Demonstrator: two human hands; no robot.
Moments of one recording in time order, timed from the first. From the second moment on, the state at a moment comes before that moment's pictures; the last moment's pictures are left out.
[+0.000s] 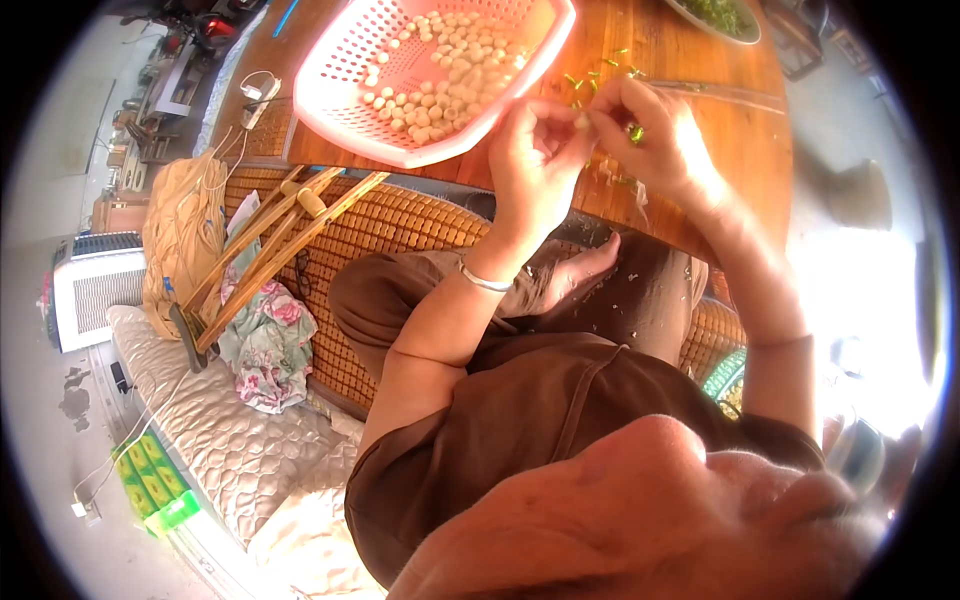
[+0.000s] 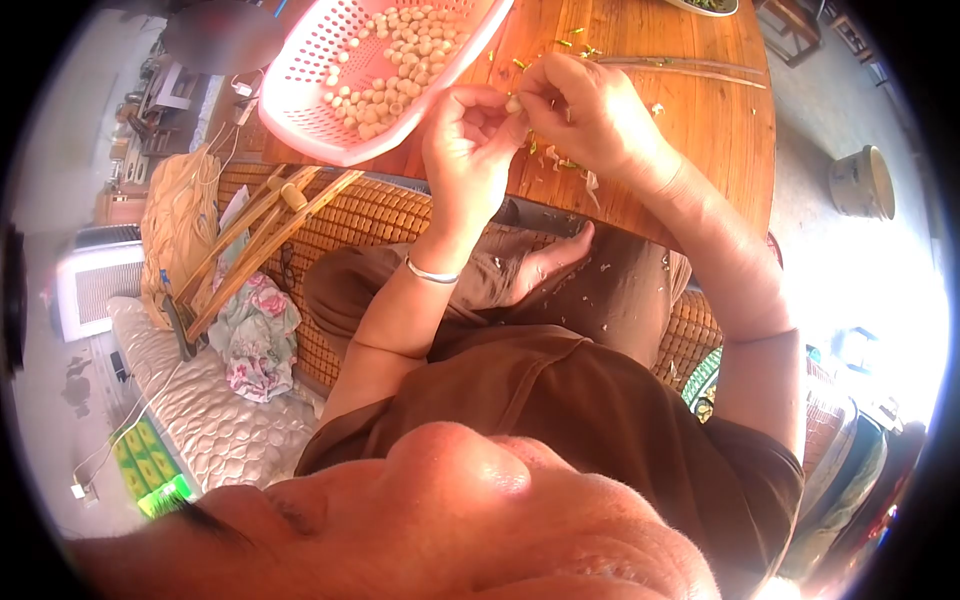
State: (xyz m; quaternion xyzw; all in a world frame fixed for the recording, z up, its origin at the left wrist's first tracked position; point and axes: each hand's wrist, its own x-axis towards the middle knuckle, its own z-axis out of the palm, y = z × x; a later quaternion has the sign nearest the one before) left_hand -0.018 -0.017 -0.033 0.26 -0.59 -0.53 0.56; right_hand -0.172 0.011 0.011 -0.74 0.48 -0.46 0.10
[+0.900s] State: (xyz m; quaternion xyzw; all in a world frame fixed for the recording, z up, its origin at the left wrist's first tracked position) left_hand -0.012 -0.023 -0.029 0.20 -0.56 -0.61 0.52; right_hand -0.181 0.012 0.023 -0.67 0.48 -0.48 0.30
